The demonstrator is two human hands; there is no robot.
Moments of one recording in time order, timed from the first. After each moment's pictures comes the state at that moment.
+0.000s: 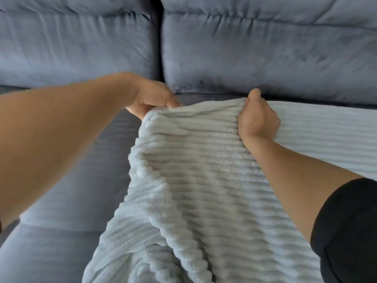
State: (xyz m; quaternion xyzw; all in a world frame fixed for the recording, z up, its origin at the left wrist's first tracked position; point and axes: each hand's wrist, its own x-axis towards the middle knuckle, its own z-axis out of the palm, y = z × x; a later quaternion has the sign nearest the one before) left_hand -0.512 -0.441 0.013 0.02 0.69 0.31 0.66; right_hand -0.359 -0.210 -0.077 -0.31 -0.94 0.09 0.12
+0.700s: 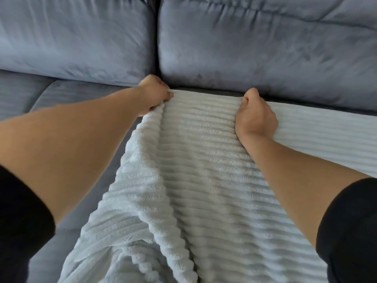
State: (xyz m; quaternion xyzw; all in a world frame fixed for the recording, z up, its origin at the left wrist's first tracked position) left_hand -0.503 -0.424 -0.050 -0.06 0.86 0.40 0.32; right_hand -0.361 -0.200 -0.085 -0.32 -0.93 0.13 0.12
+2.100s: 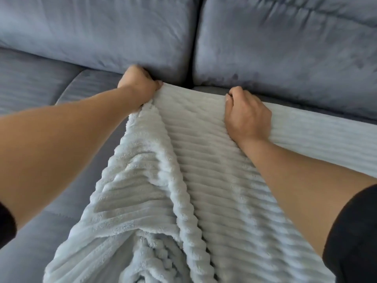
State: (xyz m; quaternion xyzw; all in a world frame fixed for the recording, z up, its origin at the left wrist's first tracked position) left_hand -0.530 -0.521 -0.072 -0.10 0.92 0.35 0.16; right_hand -0.393 -0.278 -0.083 -0.11 -0.98 0.09 0.14
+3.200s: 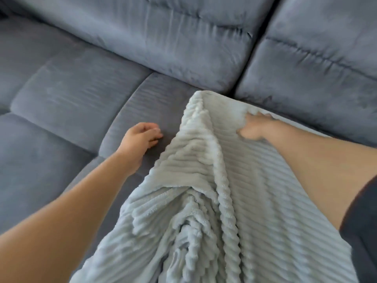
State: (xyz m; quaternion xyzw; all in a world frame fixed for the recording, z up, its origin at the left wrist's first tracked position) left_hand -0.342 -0.663 -0.022 -0.26 0.70 0.65 0.17; right_hand -0.409 -0.330 -0.006 -0.10 -0.93 -0.01 -0.35
